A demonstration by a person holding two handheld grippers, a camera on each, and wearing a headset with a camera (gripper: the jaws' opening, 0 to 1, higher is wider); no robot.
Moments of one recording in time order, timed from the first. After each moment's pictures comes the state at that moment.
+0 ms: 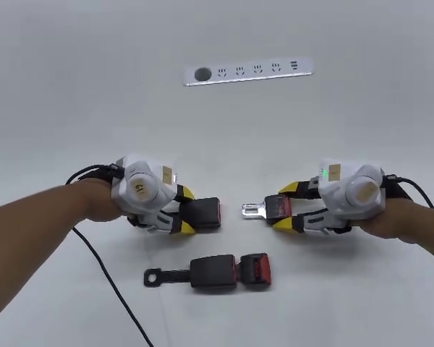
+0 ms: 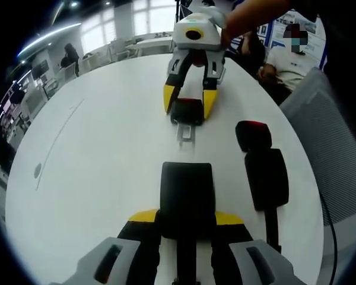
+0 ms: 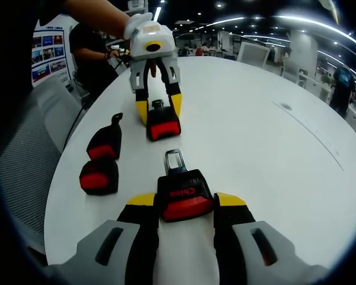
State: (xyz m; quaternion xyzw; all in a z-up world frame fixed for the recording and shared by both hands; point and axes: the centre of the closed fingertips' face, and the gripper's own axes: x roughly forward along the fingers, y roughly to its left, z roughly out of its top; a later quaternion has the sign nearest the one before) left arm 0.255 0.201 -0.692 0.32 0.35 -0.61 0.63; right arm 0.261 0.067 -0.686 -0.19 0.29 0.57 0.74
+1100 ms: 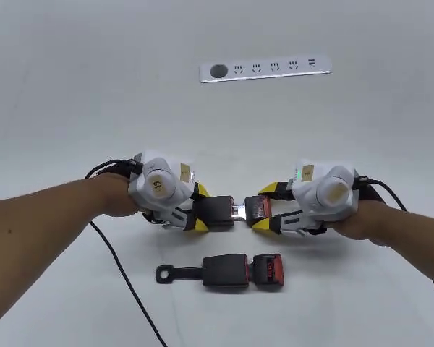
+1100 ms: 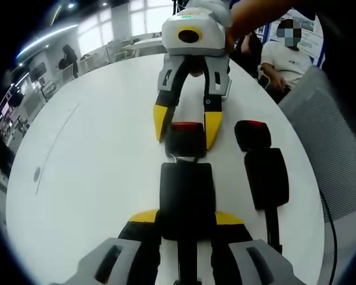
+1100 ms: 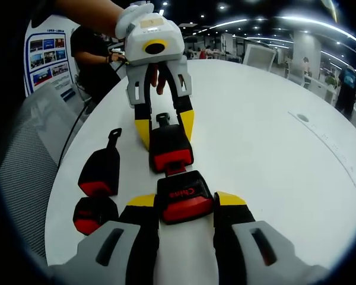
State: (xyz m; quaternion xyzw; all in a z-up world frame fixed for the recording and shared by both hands) left arm 0.253 0.202 -0.692 0.32 0.35 -0.62 0.62; right arm 0.261 0.128 -0.696 -0.18 0.29 0.59 0.73
